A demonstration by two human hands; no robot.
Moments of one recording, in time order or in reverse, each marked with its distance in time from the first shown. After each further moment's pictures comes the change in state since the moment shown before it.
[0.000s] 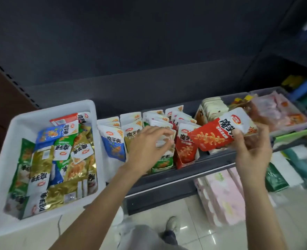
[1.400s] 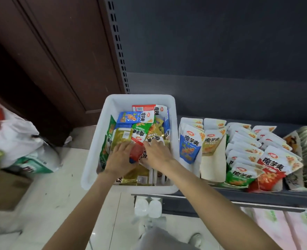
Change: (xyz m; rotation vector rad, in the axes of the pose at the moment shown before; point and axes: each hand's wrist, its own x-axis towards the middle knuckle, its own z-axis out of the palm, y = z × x) left_hand -0.153 -0.227 -0.120 0.421 -0.236 -0.688; right_hand -0.164 -0.042 0.334 -0.882 -1.375 -0.501
